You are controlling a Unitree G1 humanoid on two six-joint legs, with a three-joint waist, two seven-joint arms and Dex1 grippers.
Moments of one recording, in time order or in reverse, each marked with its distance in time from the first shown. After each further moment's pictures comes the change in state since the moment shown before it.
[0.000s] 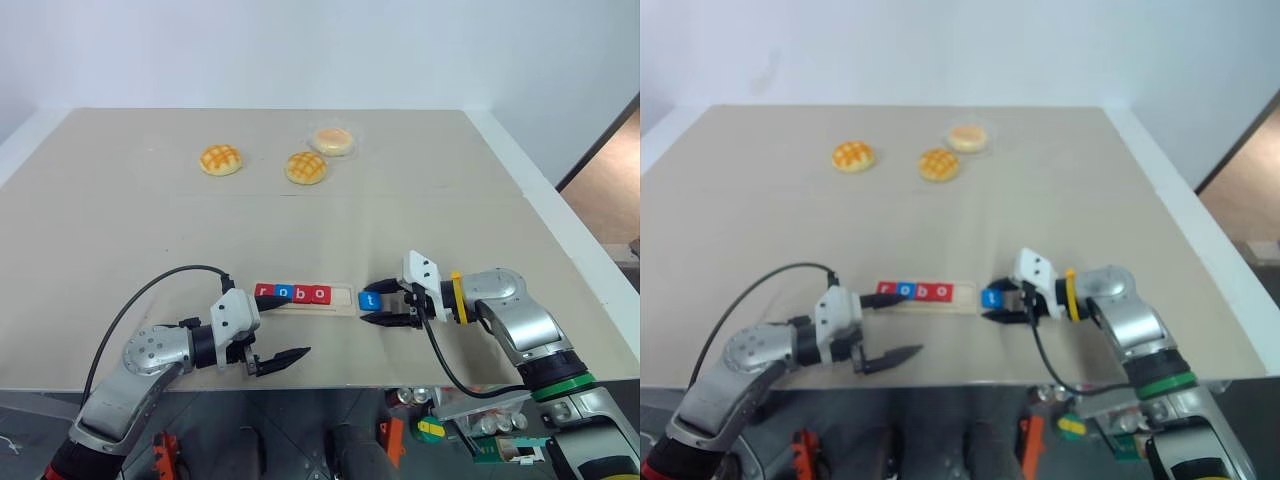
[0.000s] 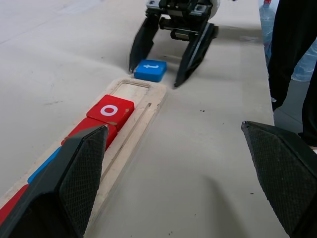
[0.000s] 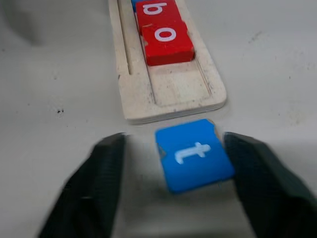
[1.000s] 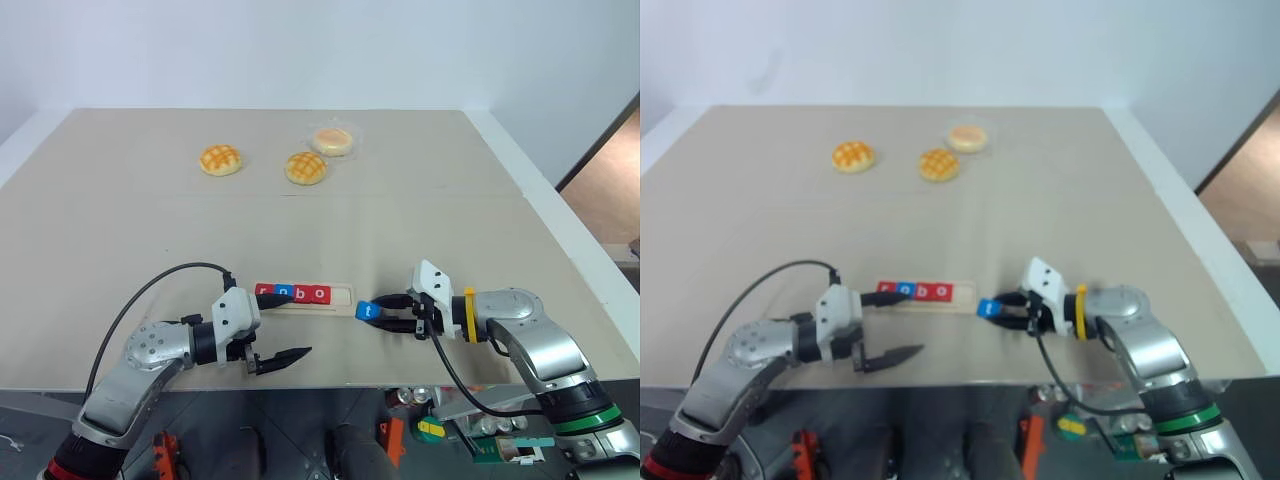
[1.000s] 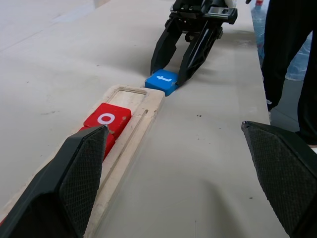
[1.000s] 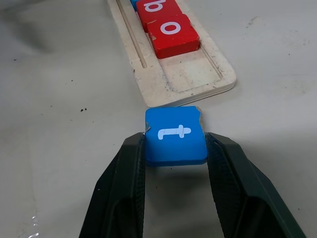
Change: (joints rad) left arm -0.025 -0.004 -0.003 0.030 0.000 -0.029 -0.044; right arm 0.166 -0.037 -0.081 -0.255 0.060 0.188 -0.131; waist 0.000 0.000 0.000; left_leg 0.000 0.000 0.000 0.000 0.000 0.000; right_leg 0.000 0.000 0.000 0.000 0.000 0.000
